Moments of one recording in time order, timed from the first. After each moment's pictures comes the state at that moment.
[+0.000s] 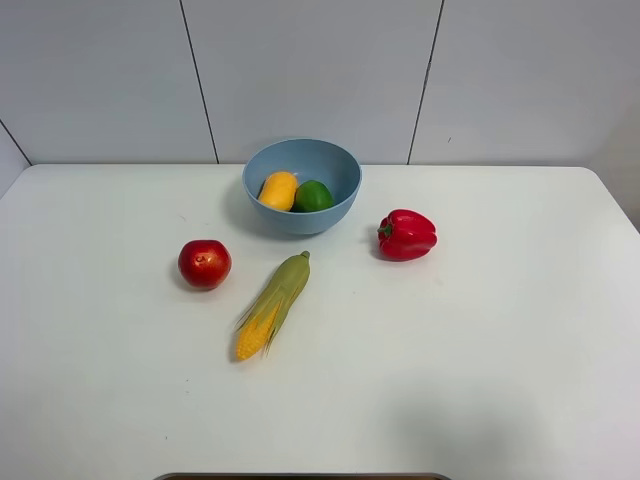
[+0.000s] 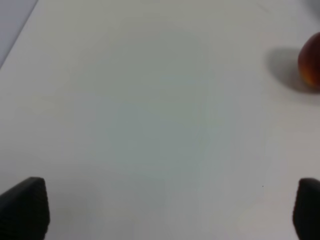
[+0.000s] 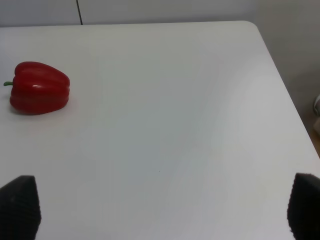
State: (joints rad) left arm -0.05 0.00 -0.44 0.14 1.09 -0.15; right arm 0.02 0.00 -0.57 -0.08 1.10 0.10
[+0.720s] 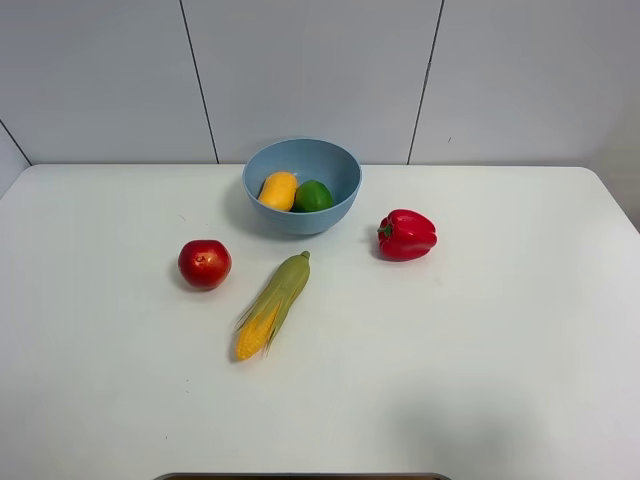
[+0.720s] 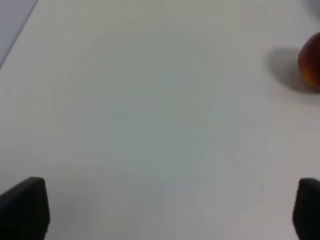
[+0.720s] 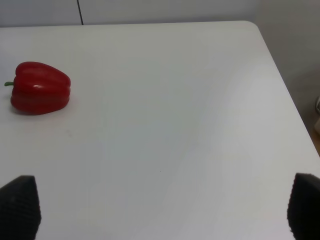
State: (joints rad) left arm -0.05 0.00 -0.44 0.14 1.09 -0.15; right arm 0.02 0.00 -0.57 -0.08 1.10 0.10
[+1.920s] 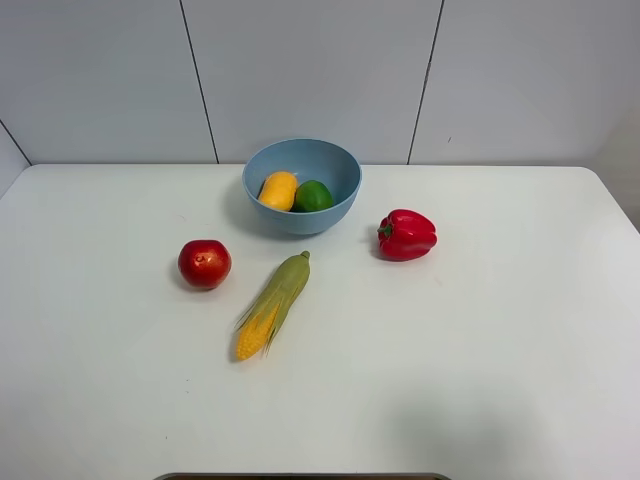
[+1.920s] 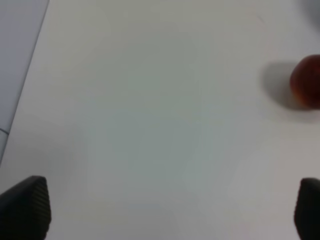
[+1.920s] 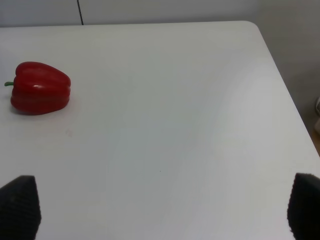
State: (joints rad) left arm -0.05 0.65 -0.89 0.13 1.09 -0.07; right arm 0.02 0.00 -0.57 -0.08 1.10 0.10
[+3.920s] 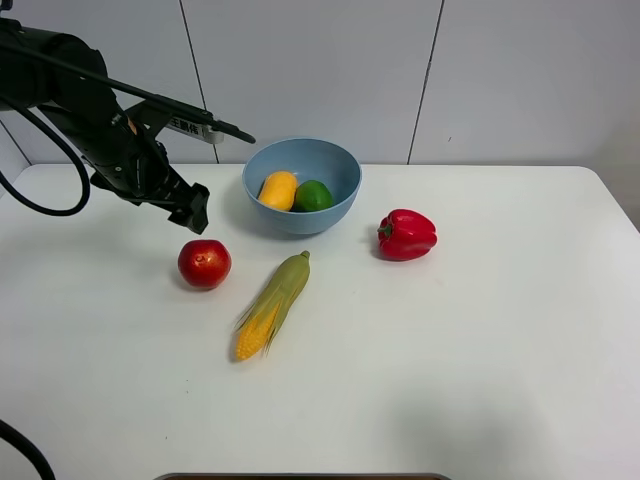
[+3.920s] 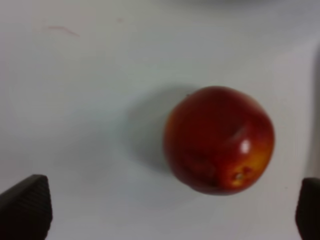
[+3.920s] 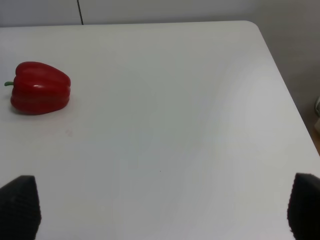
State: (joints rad) left arm -0.37 1.77 -1.25 0.00 0.76 0.17; right arm 0.02 0.00 -0.57 -0.08 1.10 0.10
